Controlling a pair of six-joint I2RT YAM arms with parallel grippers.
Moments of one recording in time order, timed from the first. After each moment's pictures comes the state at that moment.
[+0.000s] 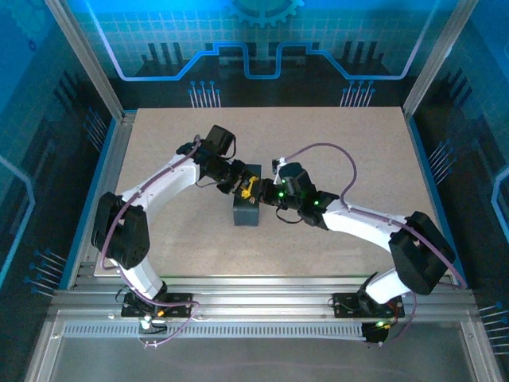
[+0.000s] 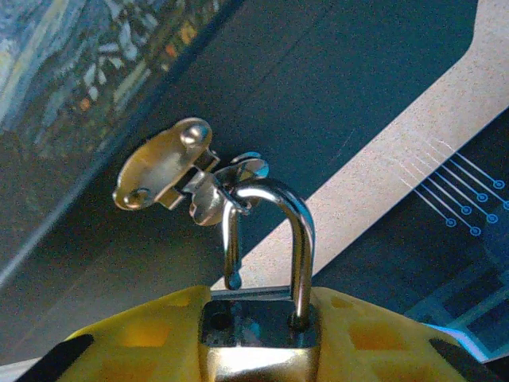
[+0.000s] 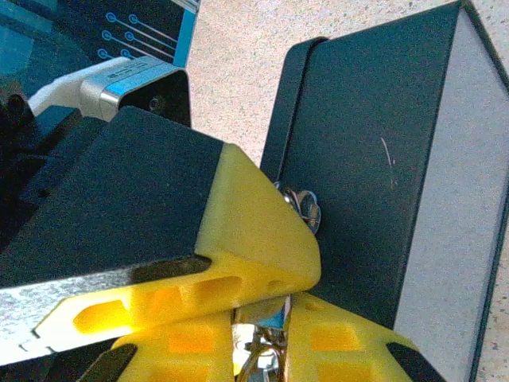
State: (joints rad) left arm -0.43 1.69 1.38 -0.77 0.56 -1.40; right arm 0.73 1.49 0.89 0.10 -0.16 0.91
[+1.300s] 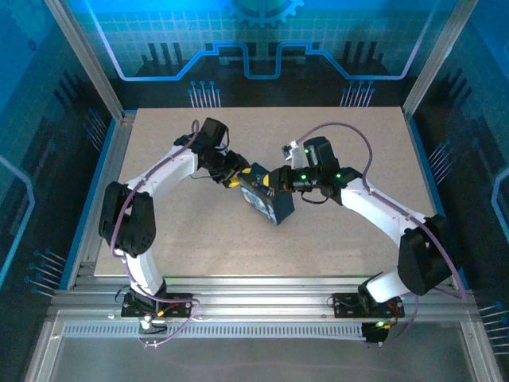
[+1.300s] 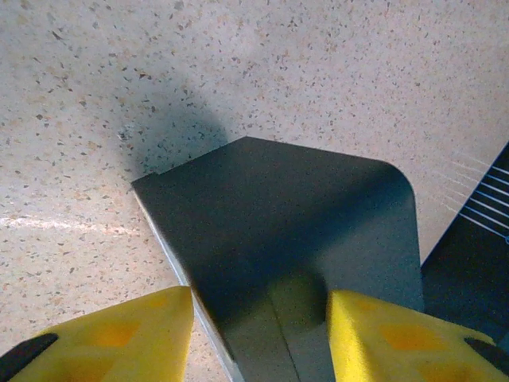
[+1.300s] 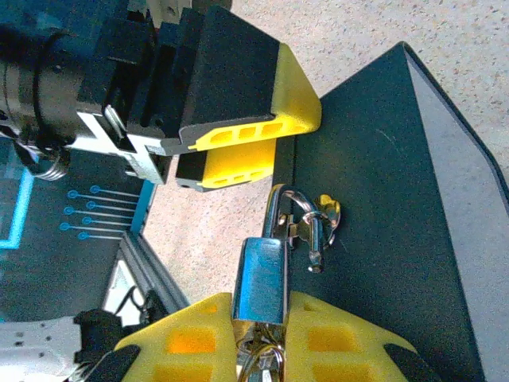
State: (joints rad) left arm -0.35 1.80 1.45 -0.75 0.46 -1.05; right arm 0.47 1.47 1.07 -0.27 -0.64 0.59
